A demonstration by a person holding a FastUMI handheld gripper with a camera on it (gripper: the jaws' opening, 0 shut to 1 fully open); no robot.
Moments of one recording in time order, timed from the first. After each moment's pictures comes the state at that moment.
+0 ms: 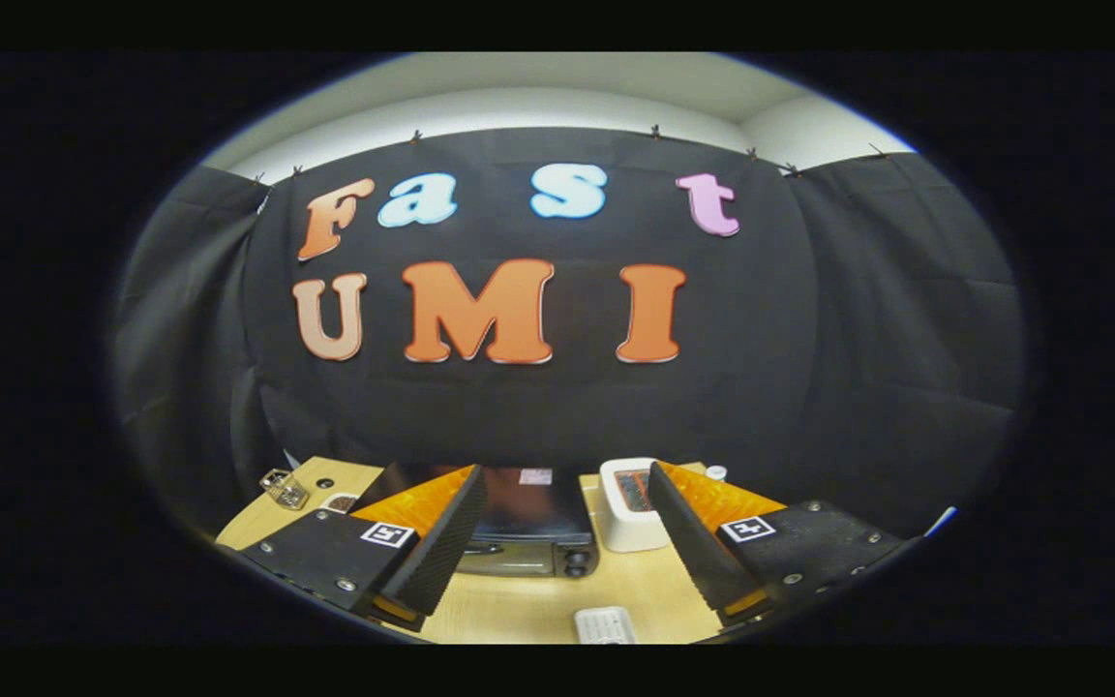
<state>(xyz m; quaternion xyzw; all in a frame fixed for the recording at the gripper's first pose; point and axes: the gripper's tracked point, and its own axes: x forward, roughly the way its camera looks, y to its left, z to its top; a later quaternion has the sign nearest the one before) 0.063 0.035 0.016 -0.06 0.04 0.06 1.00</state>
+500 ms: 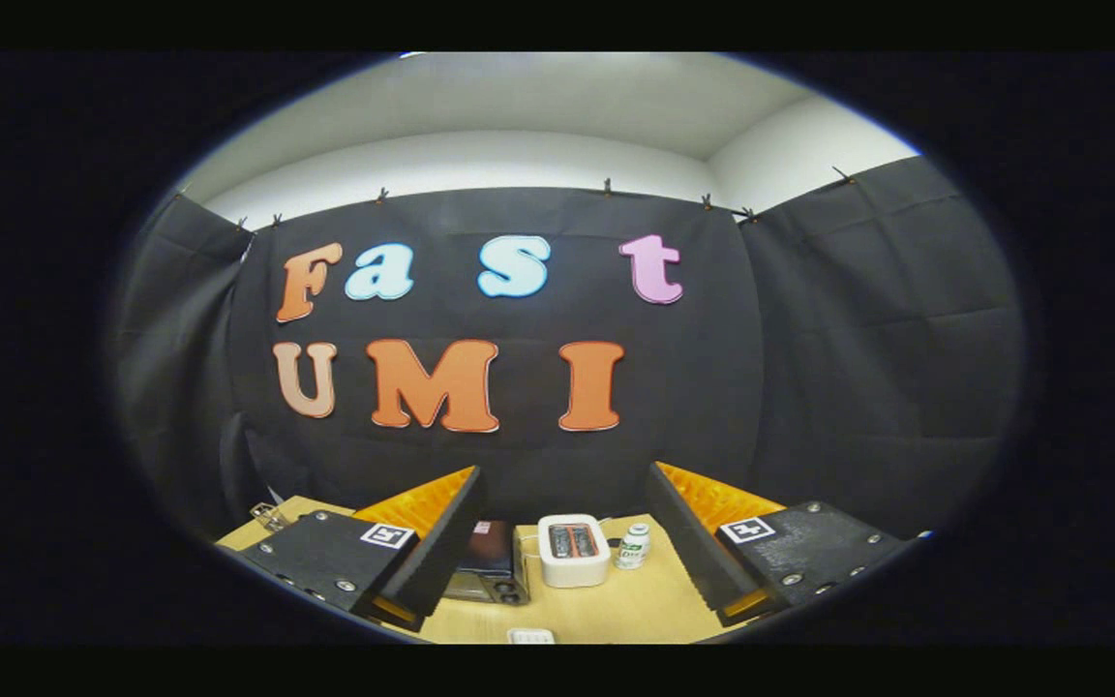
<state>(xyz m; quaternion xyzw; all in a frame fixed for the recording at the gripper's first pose) 0.042 -0.064 0.104 -0.04 -0.05 0.04 1.00</state>
